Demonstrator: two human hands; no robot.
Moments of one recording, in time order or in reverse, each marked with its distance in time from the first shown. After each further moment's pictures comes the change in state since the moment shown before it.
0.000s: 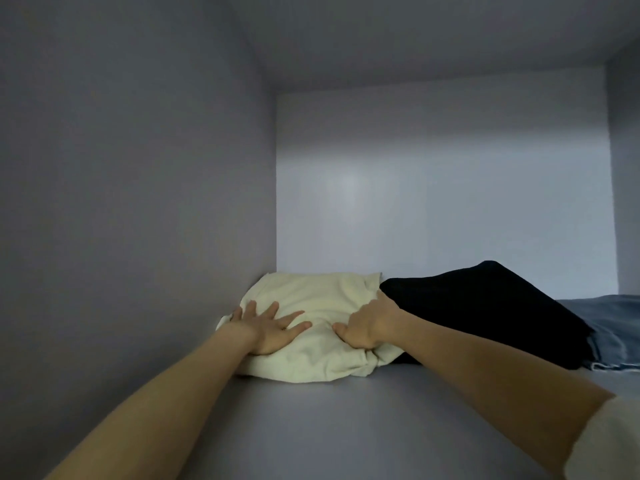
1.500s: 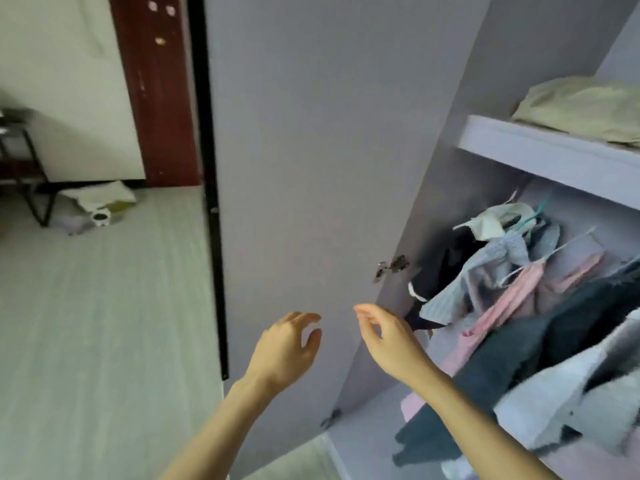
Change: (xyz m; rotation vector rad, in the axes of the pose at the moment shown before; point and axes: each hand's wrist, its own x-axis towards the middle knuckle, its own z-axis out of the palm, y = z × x) left_hand -0.617 0.076 0.281 -0.669 0.393 -0.691; right_hand -0.454 -0.232 0.221 1.038 -0.074 -0.866
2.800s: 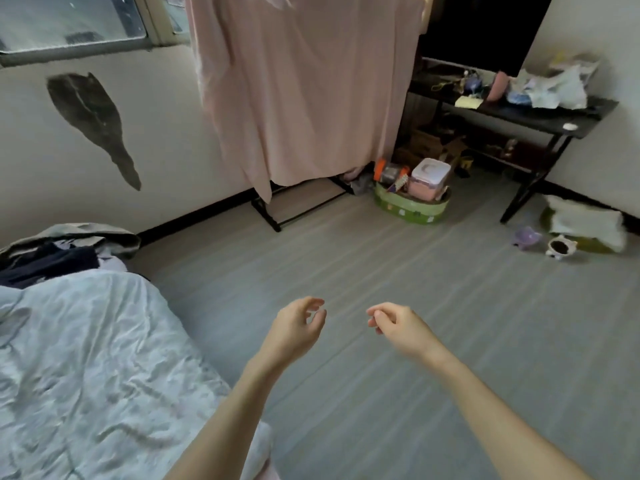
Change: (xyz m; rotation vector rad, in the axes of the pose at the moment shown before) left_hand -0.145 -0.605 -0.482 0.036 0.850 -1.268; right_hand 0.305 -0.598 0.701 0.188 -1.230 -0.625
